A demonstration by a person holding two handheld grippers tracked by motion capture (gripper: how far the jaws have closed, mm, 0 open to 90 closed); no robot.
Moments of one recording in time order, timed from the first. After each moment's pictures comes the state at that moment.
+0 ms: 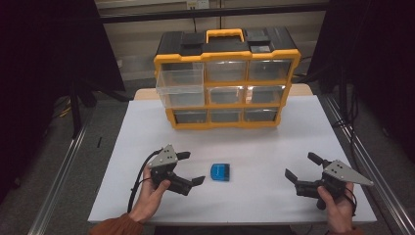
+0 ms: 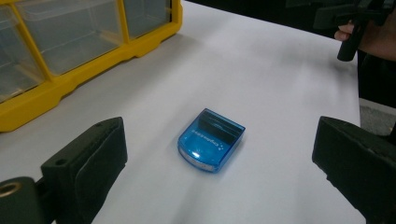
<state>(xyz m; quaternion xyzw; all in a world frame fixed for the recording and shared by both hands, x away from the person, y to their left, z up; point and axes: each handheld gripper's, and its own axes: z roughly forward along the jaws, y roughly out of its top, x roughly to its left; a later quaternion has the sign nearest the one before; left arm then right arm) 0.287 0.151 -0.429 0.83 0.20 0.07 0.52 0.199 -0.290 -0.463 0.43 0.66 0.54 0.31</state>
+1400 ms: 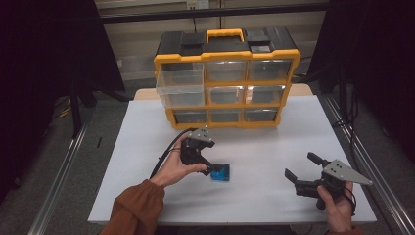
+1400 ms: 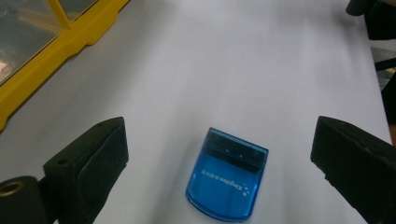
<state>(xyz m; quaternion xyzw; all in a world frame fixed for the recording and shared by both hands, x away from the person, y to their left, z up) 0.355 0.076 -0.424 0.90 0.11 -0.02 0.41 0.201 -0.290 -0.464 0.43 0.66 0.54 0.30</state>
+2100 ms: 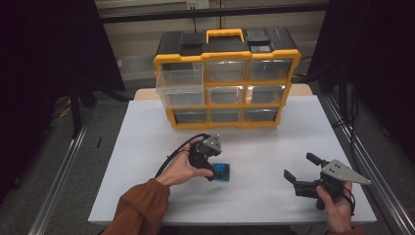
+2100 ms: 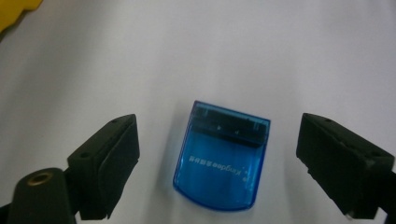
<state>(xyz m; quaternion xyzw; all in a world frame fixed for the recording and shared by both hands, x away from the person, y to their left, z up) 0.351 0.056 -0.443 0.95 0.05 -0.02 0.32 0.201 -0.289 -0.465 0.43 0.66 0.54 0.30</state>
